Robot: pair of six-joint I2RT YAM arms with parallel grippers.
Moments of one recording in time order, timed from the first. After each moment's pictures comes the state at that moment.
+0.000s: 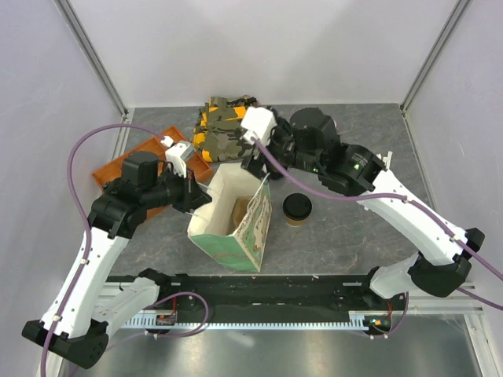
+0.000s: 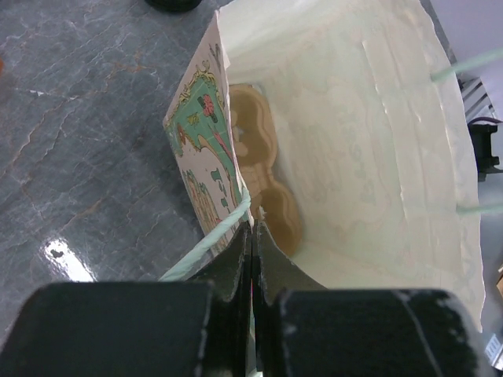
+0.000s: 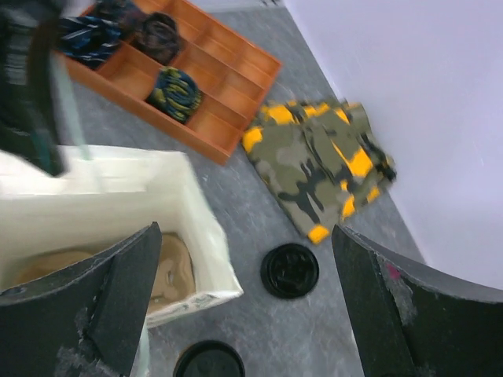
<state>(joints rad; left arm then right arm) -0.36 0.89 1.15 -0.87 0.45 -0.20 0.91 1.43 1.73 -0.61 -0.08 -0.42</state>
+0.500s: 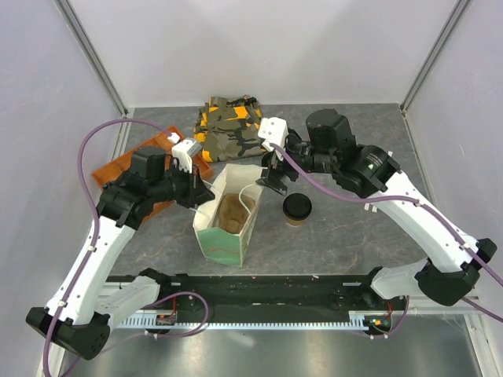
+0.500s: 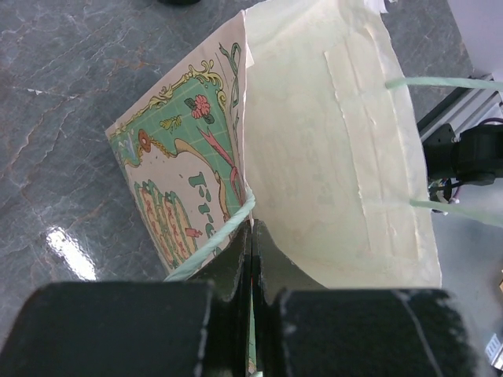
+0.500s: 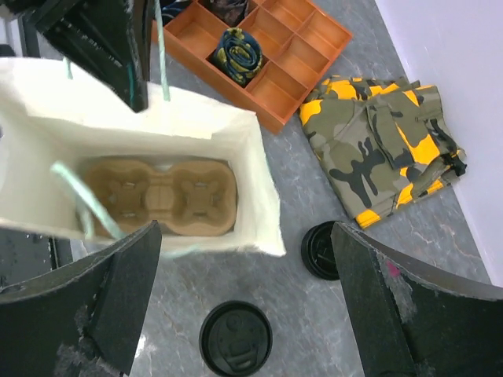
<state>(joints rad) -0.37 0.96 1.15 -0.84 0.45 -0.20 0.78 1.35 1.64 -0.73 -0.34 -0.43</state>
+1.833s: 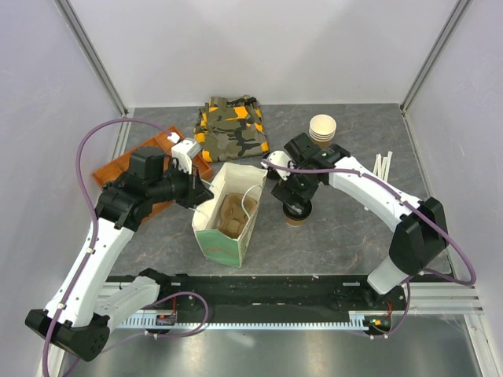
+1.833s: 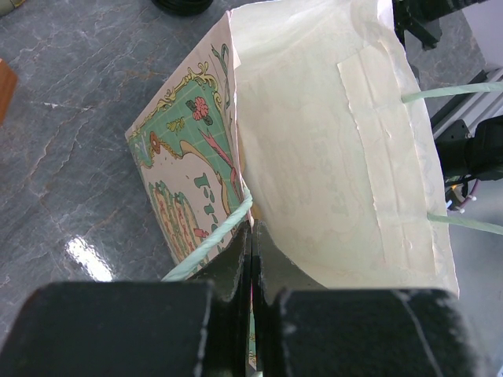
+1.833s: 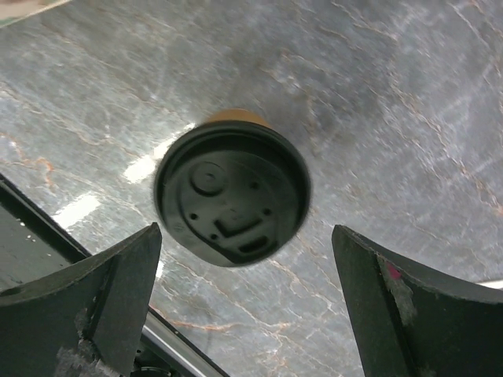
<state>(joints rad) -0.37 0.95 1.15 -0.84 0.44 -0.15 0.61 1.60 1.38 -0.98 -0.11 -0.37</state>
